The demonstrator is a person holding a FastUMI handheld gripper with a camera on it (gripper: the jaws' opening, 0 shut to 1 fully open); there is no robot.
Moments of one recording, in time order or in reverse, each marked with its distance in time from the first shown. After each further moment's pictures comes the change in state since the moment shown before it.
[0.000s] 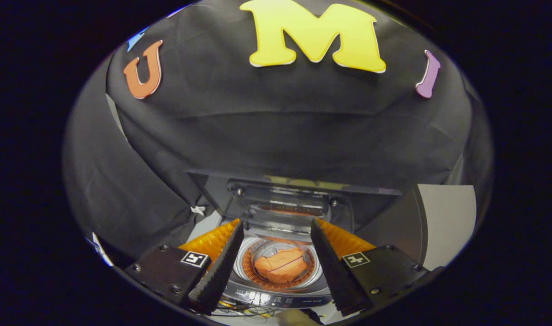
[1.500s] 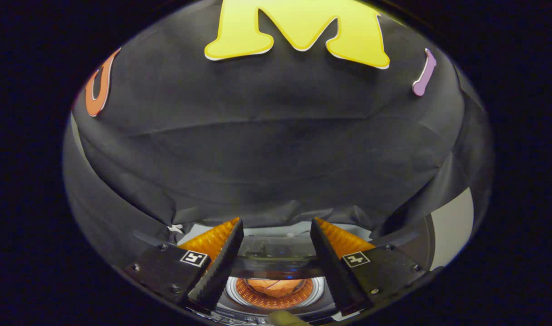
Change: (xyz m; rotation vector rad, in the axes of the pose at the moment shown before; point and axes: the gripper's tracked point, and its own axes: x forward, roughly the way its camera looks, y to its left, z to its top) arm 0.105 -0.014 0.058 0.089 0.006 -0.182
